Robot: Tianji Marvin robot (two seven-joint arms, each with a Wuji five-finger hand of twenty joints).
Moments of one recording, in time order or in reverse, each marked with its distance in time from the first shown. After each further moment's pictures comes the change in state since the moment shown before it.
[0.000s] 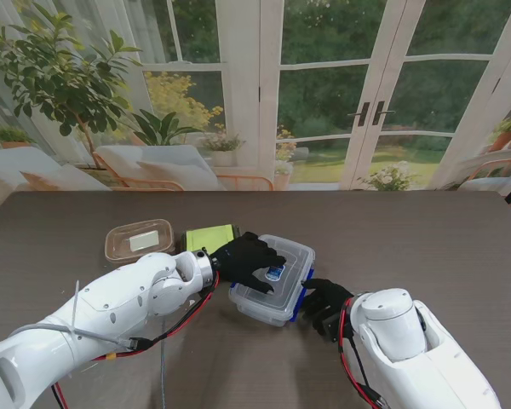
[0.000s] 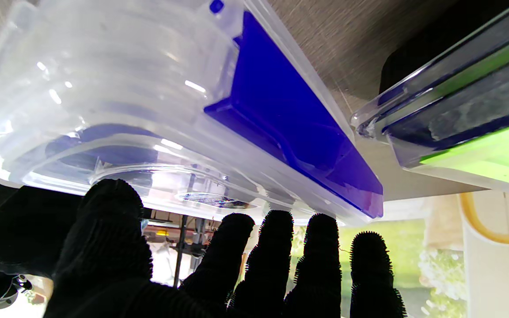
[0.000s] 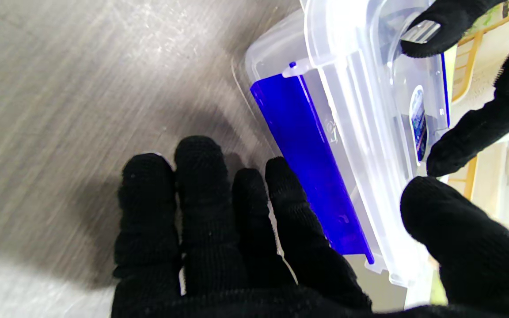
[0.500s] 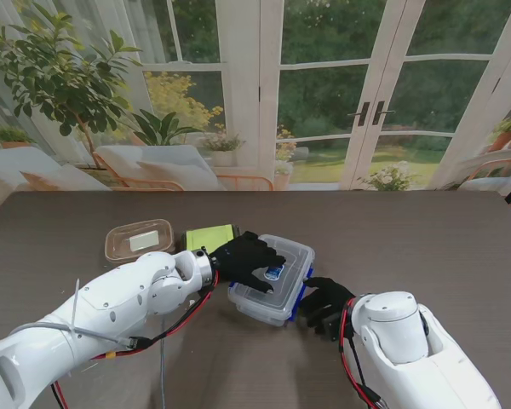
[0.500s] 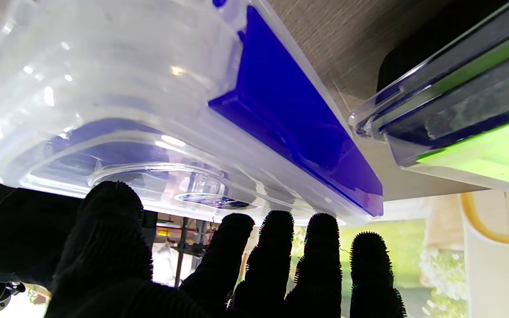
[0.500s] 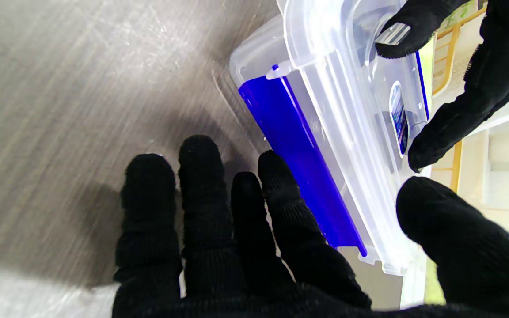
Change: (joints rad) left arm -0.006 0.000 0.004 0.007 -0.003 -0.010 0.002; right arm -0.031 -0.016 0.034 -0.030 0.051 -0.002 -0.034; left_hand -0.002 0.012 -0.003 -0.003 0.000 0.000 0.000 0.000 0.000 0.003 -0.005 0.000 0.000 0.000 0.000 0.001 0.000 0.000 -0.011 0.003; right_hand 0.003 0.000 0.036 -0.020 0.062 0.043 0.000 0.059 -0.036 0.006 -0.137 -0.120 -0.127 0.008 -0.171 -0.047 -0.063 -0.004 -0.074 0.000
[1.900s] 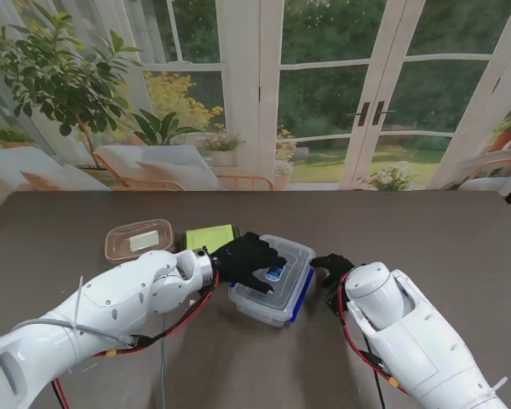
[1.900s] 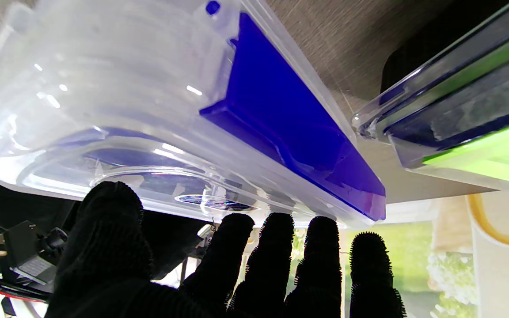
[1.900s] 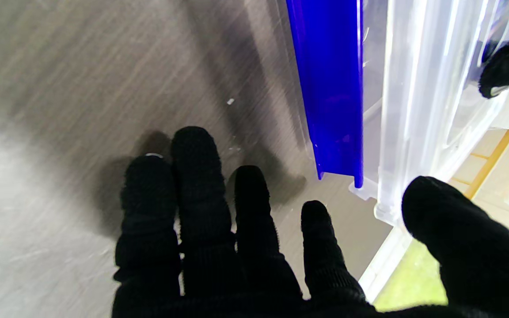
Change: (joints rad) left arm -0.021 -0.006 0.028 0.021 -0.007 -0.015 0.007; right arm 0.247 0.003 -0.160 0.252 -0.290 -0.046 -0.015; left_hand 0.000 0.000 0.001 0.000 0.000 0.000 0.000 0.000 -0.012 0.000 -0.015 0.000 -0.021 0.000 -0.009 0.013 0.000 -0.002 0.000 0.001; right_hand -0.001 0.000 -0.037 0.000 -0.491 -0.284 -0.025 -0.107 0.055 -0.033 0.039 -0.011 0.117 0.027 0.025 -0.004 0.004 0.002 0.027 0.024
